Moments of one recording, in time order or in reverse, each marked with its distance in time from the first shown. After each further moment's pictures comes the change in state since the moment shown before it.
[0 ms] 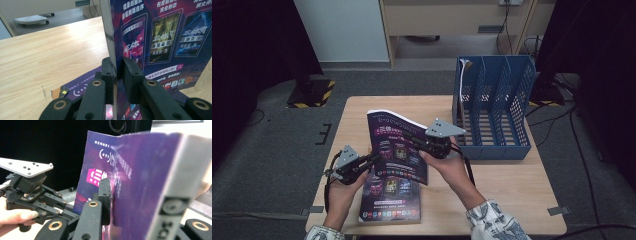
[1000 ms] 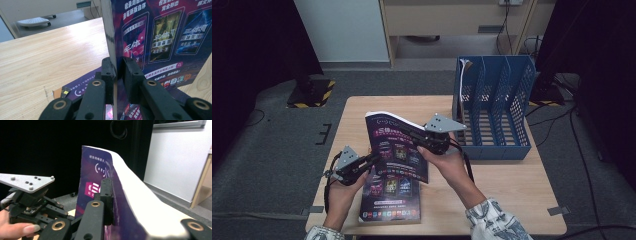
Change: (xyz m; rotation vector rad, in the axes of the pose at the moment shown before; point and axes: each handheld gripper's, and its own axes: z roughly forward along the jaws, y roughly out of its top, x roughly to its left) left arm -0.001 -0.002 -0.001 -0.009 0.008 0.012; right arm 0.000 0.014 0.002 -0.039 0.009 0.010
